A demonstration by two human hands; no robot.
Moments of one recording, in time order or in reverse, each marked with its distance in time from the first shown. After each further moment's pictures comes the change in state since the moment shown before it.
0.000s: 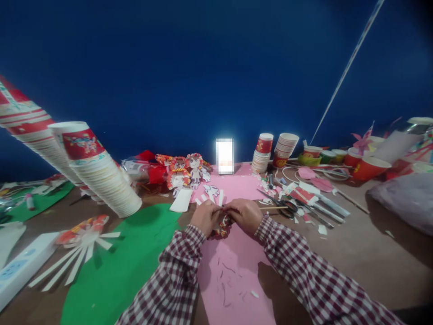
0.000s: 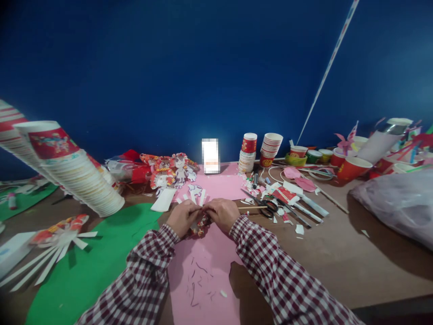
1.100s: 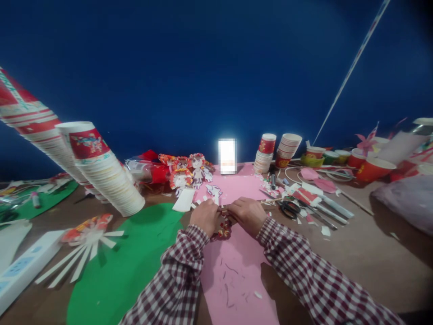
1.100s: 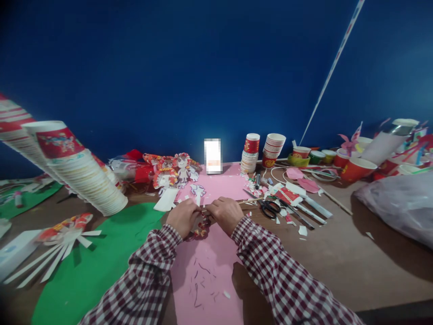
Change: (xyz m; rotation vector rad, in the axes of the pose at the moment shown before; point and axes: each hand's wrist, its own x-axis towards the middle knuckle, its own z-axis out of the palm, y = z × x) left_hand -0.002 0.010 -0.009 0.376 -0.097 -0.107; right_hand 0.001 -0.004 -0.003 -0.369 -0.052 -0.177
